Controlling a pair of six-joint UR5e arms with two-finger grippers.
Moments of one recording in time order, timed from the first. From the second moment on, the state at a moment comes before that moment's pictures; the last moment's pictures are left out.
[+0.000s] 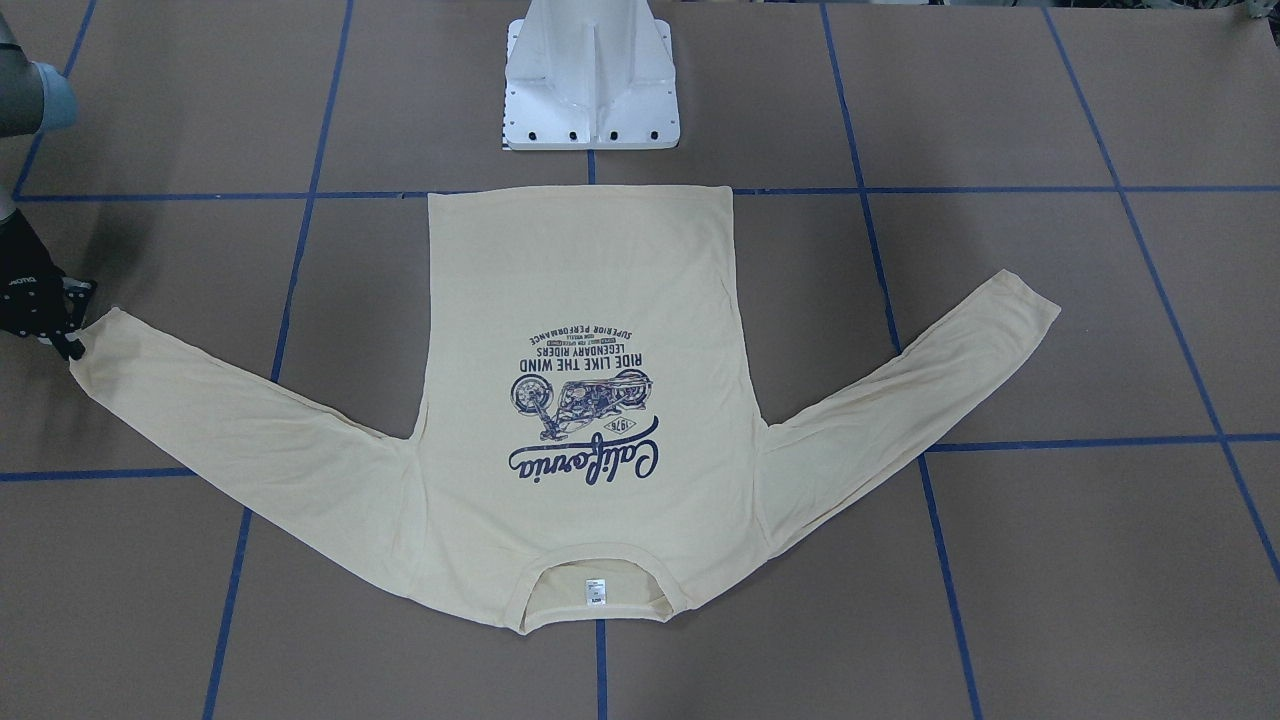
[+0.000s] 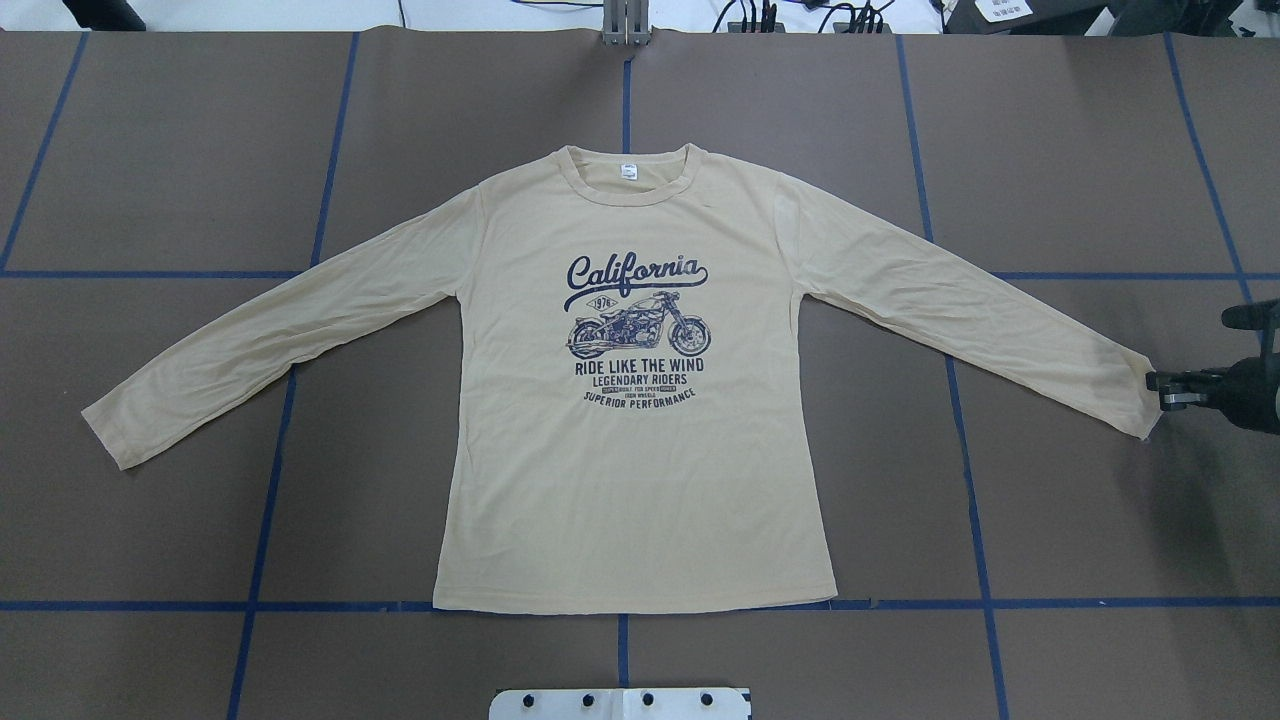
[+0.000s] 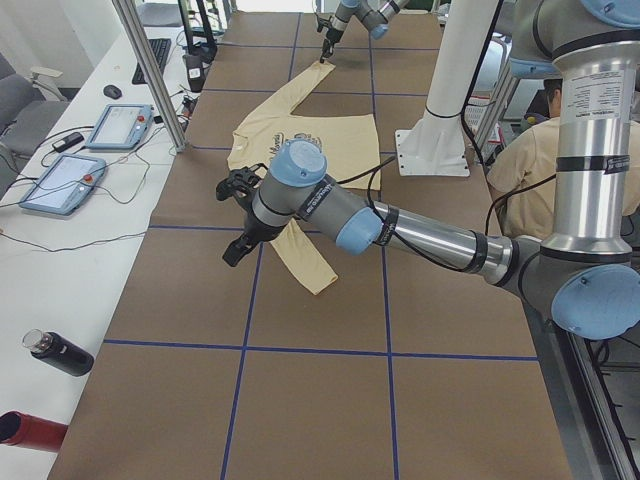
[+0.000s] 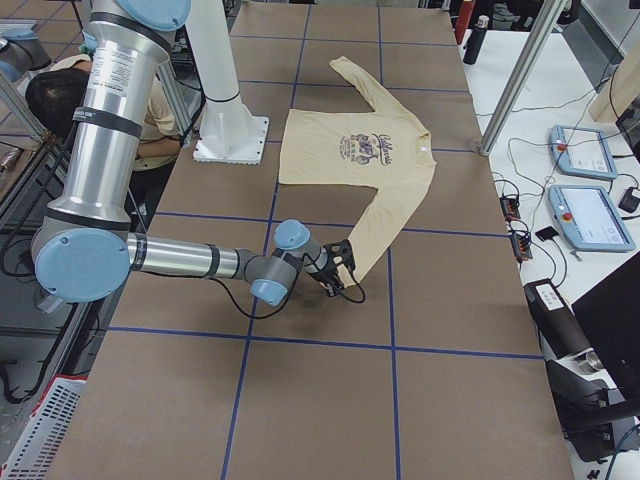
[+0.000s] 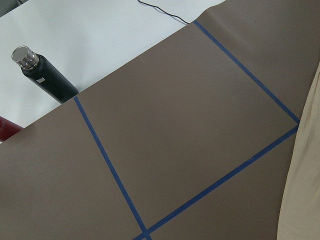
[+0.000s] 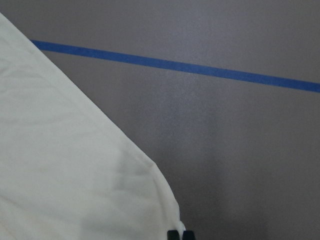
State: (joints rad) left arm -1.58 -1.53 -1.89 -1.94 -2.33 0.14; right arm 0.82 -1.83 1.58 -0.41 1.77 0.86
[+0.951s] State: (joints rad) left arm -1.58 -1.52 -1.89 -1.94 -2.33 0.14; right arm 0.88 -1.74 1.93 -0.66 1.76 0.93
